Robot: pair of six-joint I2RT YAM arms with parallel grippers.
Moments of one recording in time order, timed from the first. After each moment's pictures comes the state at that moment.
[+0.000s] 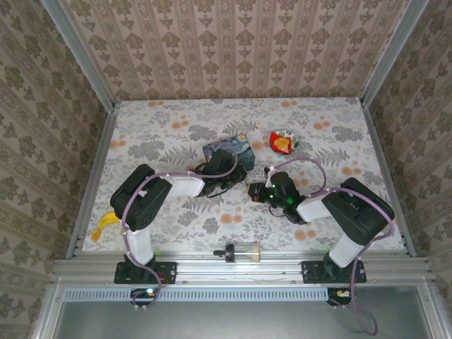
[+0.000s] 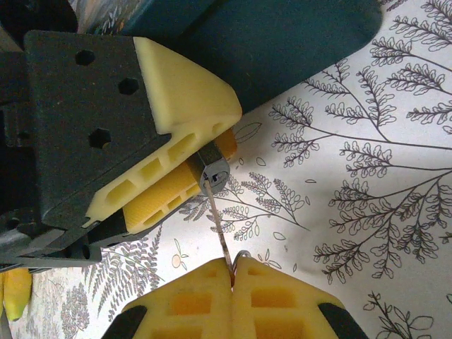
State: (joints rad) left arm -0.77 1.87 0.96 0.19 0.14 -1.17; right arm 0.58 1.66 0.44 0.69 -0.18 0.81
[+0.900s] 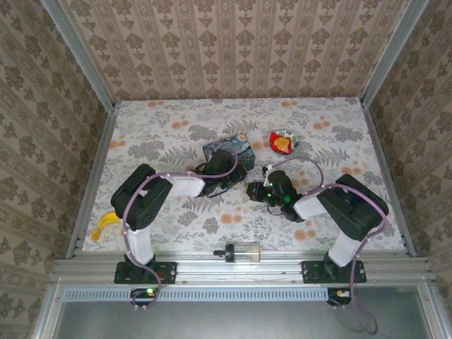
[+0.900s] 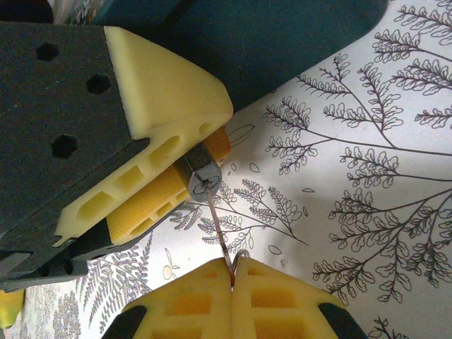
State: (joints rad) left arm -0.77 1.87 0.95 0.21 0.14 -1.17; right arm 0.58 1.71 0.48 0.69 -0.19 0.82
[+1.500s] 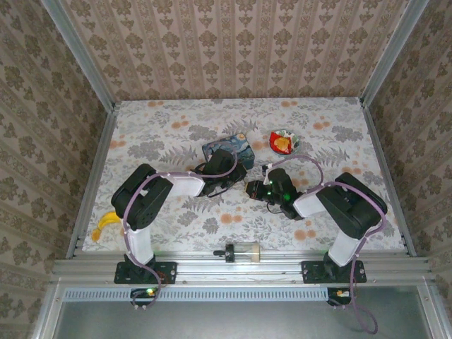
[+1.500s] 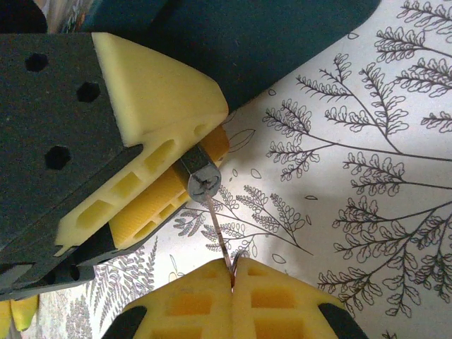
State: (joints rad) left arm -0.77 1.88 0.96 0.22 0.13 -1.17; right arm 0.56 1.73 0.50 0.68 -0.23 0.86
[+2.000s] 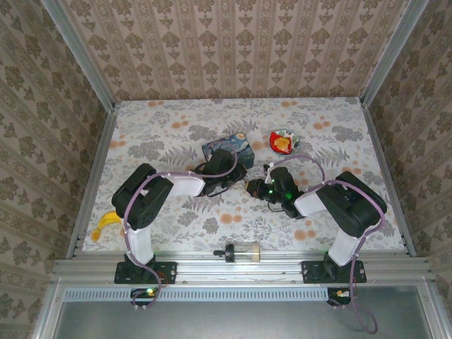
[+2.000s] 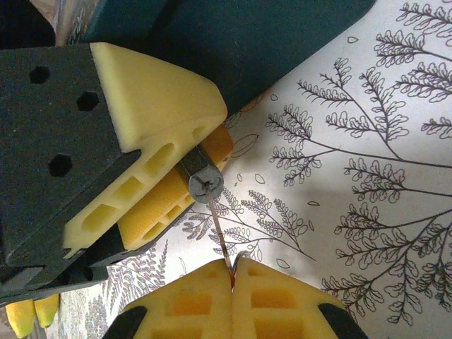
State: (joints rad) left arm -0.77 1.88 0.96 0.23 0.13 -1.18; right arm 0.53 1.74 0.50 0.70 -0.28 0.88
